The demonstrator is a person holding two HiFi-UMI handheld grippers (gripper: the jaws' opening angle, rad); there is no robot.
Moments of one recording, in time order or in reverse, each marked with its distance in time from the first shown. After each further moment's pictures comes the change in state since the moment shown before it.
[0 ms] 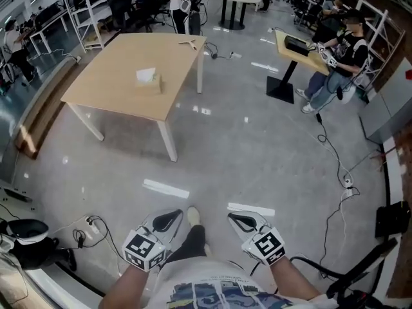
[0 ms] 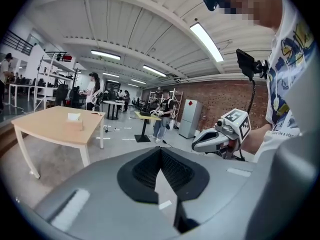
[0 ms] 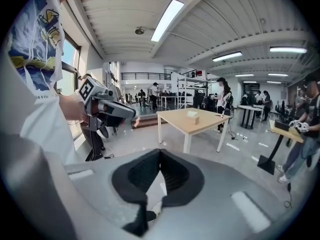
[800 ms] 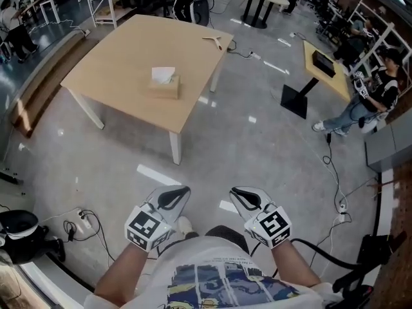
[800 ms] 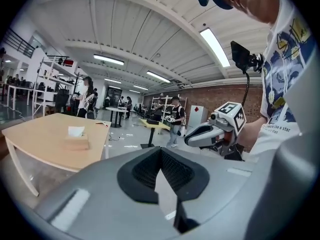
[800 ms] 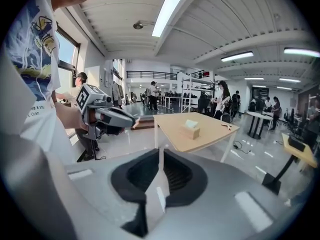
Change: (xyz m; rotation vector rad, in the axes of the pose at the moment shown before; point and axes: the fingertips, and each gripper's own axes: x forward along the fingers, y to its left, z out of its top) left arm 0.084 0.182 0.076 0.003 -0.068 0.019; right arm 0.167 -0.132 0.121 -0.065 0.002 0.058
